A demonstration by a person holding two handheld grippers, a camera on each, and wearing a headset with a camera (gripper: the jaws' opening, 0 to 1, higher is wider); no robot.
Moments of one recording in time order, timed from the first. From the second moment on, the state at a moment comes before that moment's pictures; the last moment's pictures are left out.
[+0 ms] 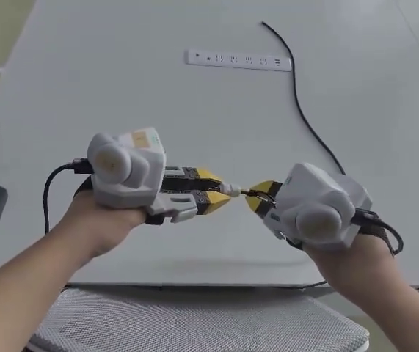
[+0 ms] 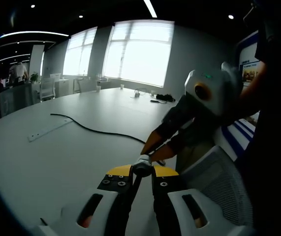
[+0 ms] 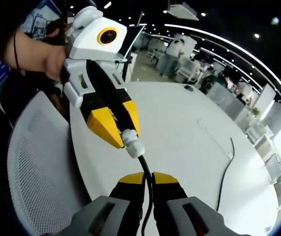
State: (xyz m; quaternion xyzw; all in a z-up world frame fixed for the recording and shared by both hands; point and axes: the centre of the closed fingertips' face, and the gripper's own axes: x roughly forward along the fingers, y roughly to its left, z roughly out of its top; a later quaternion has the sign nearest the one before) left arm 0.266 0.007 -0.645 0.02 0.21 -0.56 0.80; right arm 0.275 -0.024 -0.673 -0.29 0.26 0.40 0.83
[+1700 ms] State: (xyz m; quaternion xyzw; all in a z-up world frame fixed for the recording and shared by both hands) left arm 0.273 0.002 -0.648 0.02 0.21 -0.56 0.80; right arm 0.285 -0.075 -0.735 -0.06 0.38 0.27 0.88
